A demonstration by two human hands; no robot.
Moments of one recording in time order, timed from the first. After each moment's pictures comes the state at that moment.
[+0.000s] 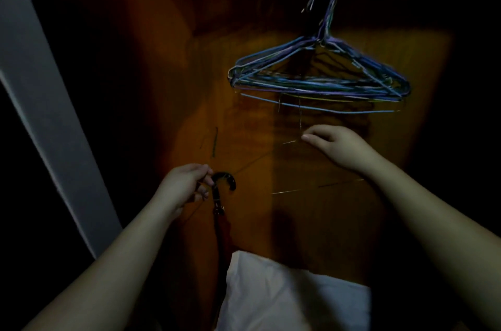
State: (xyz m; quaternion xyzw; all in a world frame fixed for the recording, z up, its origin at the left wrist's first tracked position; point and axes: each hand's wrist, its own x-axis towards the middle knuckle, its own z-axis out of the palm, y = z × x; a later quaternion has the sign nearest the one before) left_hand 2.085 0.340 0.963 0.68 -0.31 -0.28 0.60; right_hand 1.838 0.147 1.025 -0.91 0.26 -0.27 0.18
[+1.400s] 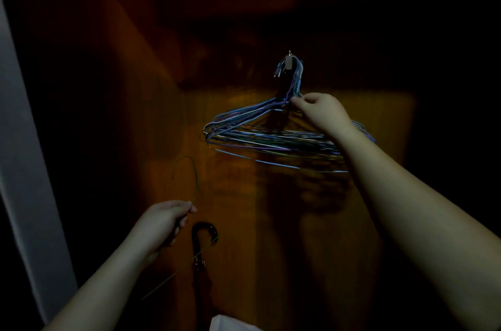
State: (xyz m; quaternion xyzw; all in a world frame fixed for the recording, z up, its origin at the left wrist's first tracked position) left_hand 2.065 0.313 0.997 0.70 -0.33 -0.24 0.59; right_hand 1.856 0.072 1.160 -0.82 0.32 -0.45 0.16
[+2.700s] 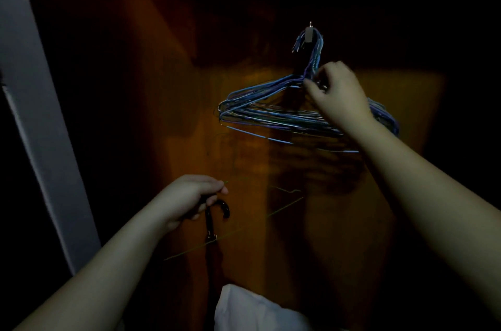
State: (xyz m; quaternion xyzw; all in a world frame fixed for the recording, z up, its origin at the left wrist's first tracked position) left_hand 2.042 0.319 1.016 0.70 -0.40 -0.31 0.51; right_hand 1.856 0.090 1.141 -0.82 0.27 -0.50 -0.02
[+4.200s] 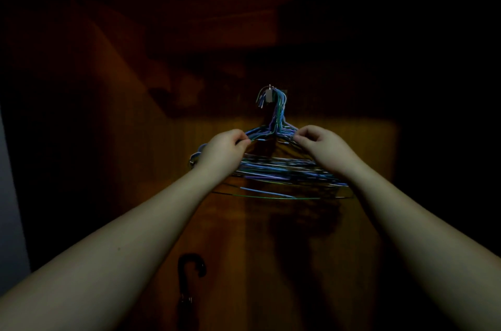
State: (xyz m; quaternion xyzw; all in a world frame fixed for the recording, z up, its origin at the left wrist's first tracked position) left_hand 2.003 0.177 1.150 0.70 -0.55 0.17 0.42; right_hand 1.812 0.060 1.154 -0.84 0.28 -0.42 0.18
